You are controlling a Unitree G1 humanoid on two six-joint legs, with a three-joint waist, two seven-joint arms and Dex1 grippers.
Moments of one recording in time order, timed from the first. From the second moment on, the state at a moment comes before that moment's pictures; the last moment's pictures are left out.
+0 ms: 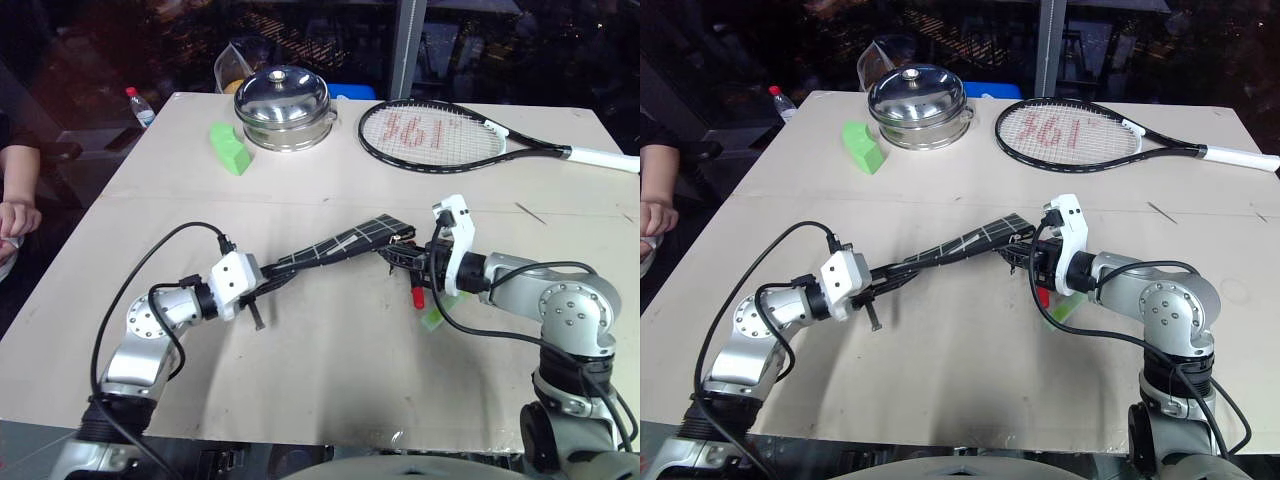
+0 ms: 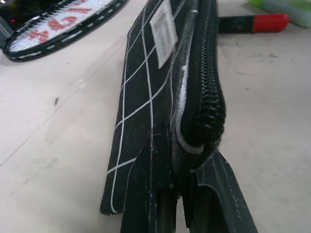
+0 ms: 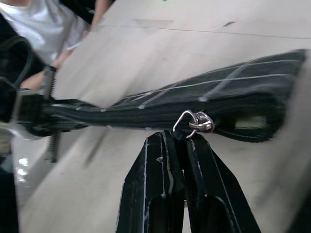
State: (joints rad) left arm -0.13 0.67 -0.01 0.01 -0.27 -0.18 -0.94; right arm -0.46 -0.22 -0.17 -0.43 0.91 1.39 0.26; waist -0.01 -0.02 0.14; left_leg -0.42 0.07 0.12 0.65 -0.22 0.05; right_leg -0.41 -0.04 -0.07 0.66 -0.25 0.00
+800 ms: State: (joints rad) left arm -0.15 0.65 -0.07 0.01 -0.18 -0.29 -1.00; right arm -0.58 -0.21 -0.26 -0.30 0.95 1.50 0.20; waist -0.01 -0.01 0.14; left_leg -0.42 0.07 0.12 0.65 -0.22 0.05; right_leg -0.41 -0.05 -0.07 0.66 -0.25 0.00
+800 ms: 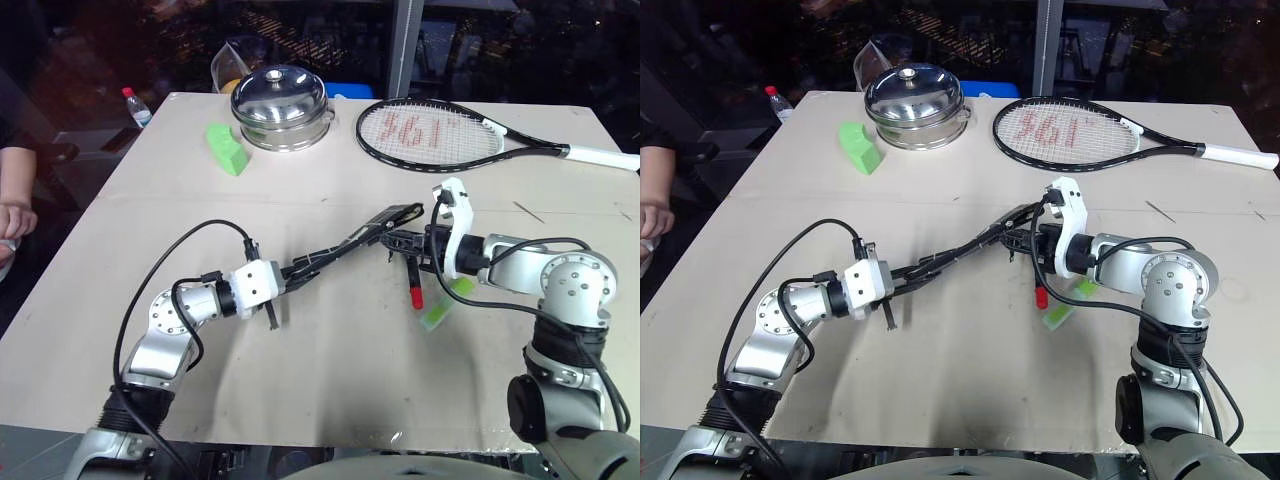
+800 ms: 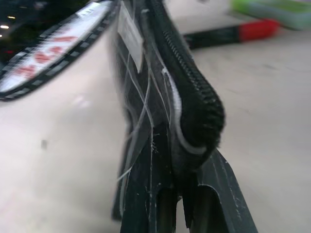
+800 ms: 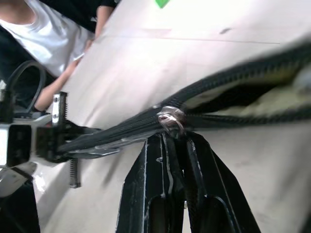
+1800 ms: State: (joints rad) left arm -0.19 0.60 -0.14 -0.07 -0.22 -0.12 -1.06; right arm -0.38 -0.34 -0.39 -0.42 1.34 1.60 0.12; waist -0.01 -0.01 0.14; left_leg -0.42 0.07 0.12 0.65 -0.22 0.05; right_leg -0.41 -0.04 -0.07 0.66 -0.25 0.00
